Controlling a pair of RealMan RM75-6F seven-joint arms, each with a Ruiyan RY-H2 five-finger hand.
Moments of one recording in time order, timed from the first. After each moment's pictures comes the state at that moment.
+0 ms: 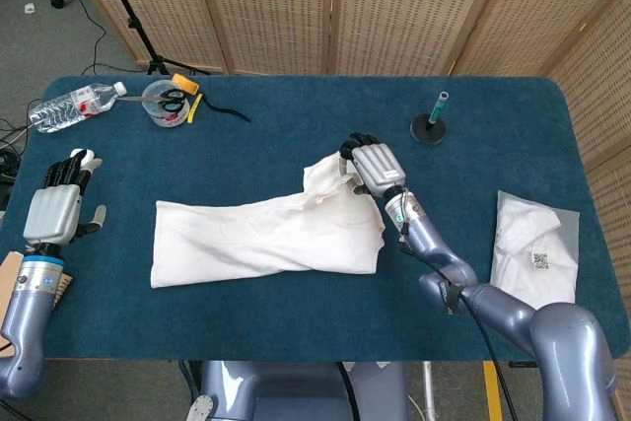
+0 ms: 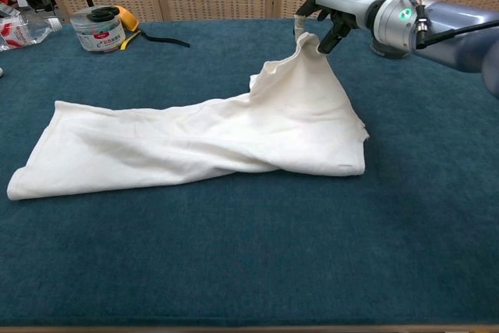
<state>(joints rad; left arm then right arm) -0.45 -1.24 -0.18 -1.51 1.07 1.17 0.13 1.00 -1.74 0.32 -0.89 -1.20 0.73 0.13</state>
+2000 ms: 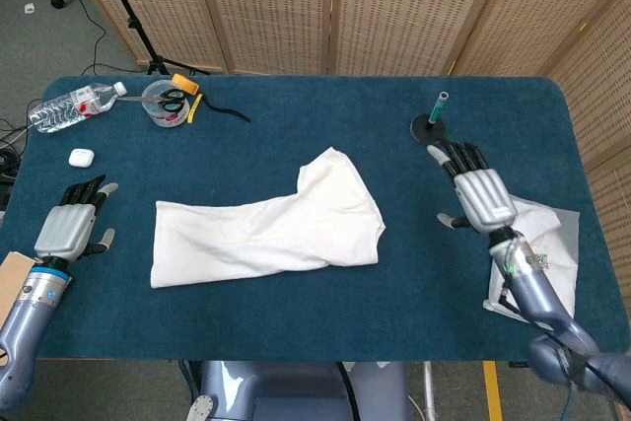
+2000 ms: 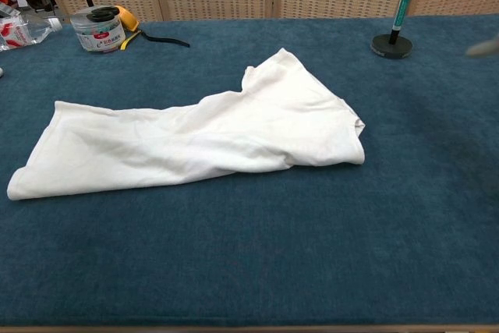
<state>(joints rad) -0.44 -1.21 -0.12 -1.52 1.14 1.05 0.13 0.58 -1.21 0.16 -1.52 -1.31 1.13 0.00</state>
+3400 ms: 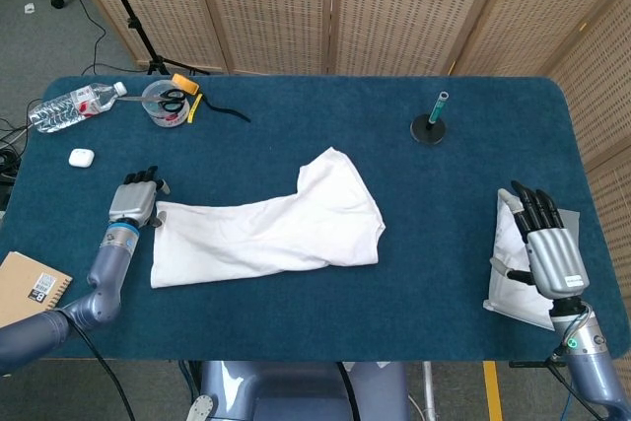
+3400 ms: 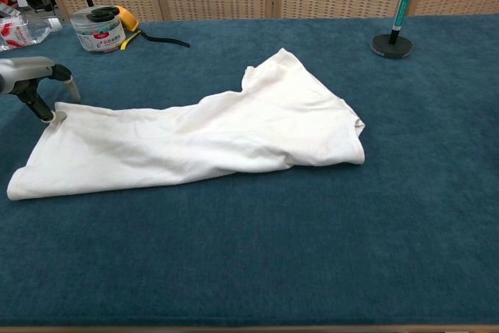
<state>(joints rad) -0.76 -1.54 -0.20 -1.16 0.59 0.76 0.46 0.28 -1.20 0.09 -1.51 -1.50 1.45 0.13</state>
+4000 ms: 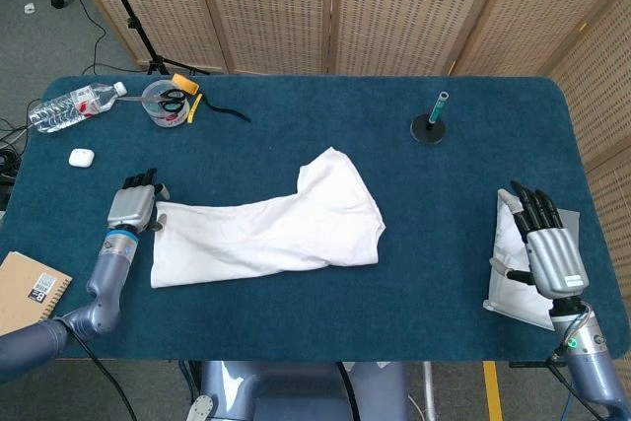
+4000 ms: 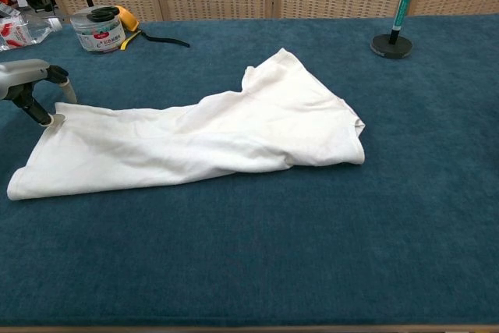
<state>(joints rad) -0.72 -1.53 -0.18 -1.20 0.65 0.83 0.39 0.28 -1.20 0.10 -1.51 -1.51 1.44 0.14</state>
